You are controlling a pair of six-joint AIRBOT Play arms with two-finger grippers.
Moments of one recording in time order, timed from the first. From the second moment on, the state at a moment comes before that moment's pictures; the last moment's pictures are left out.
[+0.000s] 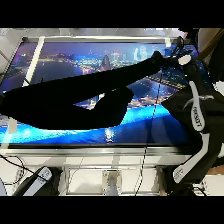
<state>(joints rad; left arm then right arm) 0.62 -1.01 0.87 1.56 -0.51 -1.86 -0.06 -1.92 1.85 -0.81 0.67 1.52</state>
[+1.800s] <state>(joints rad) 0.85 -1.20 0.78 1.49 -0.71 -1.71 0.11 -2.11 2.00 -0.92 1.28 1.55</state>
